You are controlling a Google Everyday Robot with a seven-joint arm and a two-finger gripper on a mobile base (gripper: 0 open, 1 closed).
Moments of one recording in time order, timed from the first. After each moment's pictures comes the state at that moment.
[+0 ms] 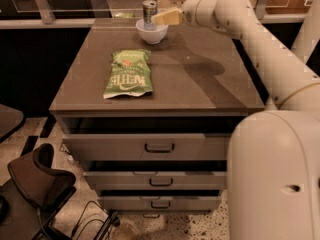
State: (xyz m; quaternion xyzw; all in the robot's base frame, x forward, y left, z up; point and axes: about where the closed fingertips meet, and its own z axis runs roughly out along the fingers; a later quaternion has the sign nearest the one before) arm 0.908 -0.071 0.948 -0.30 0.70 0.14 0.63
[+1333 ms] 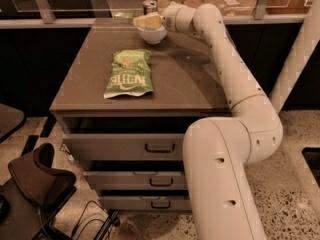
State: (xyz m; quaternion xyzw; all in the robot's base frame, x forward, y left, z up) arm 0.962 0.001 0.913 -0.29 0.68 0.23 0.63
